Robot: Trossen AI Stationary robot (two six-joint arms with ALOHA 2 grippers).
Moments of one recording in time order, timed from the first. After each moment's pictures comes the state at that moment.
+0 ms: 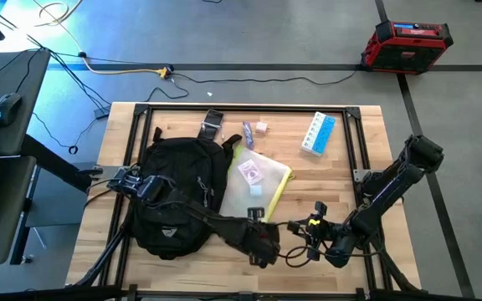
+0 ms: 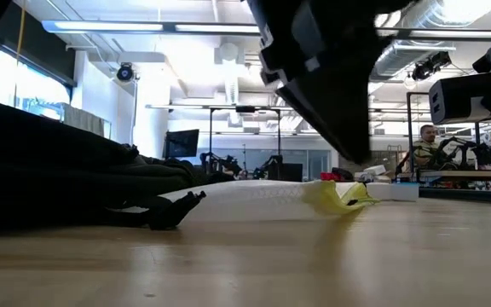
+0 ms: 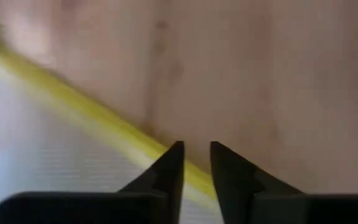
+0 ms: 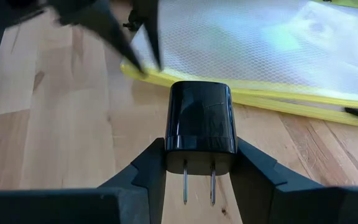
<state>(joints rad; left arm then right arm) -0.43 2.42 2.13 -0.90 -0.39 -0.33 0.88 1.48 0.74 -0.33 0.75 0.92</state>
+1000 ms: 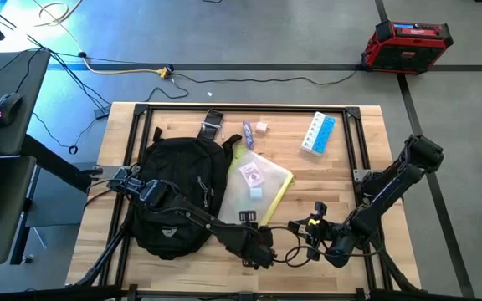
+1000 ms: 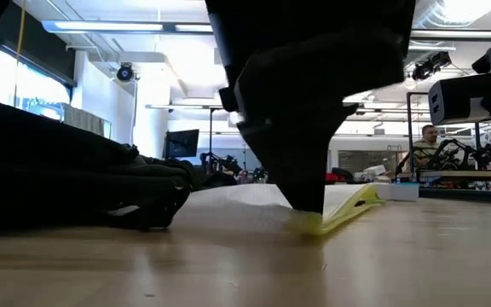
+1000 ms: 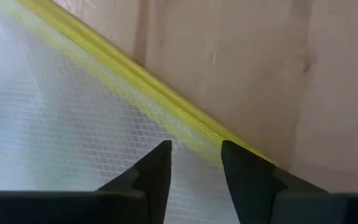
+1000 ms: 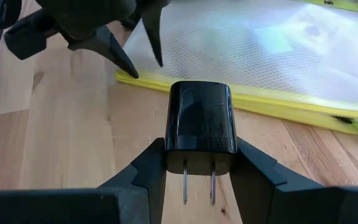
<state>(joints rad) -0.46 2.47 2.12 -1.03 -0.40 -0.47 0.87 1.48 0.74 -0.33 0.74 0.92</state>
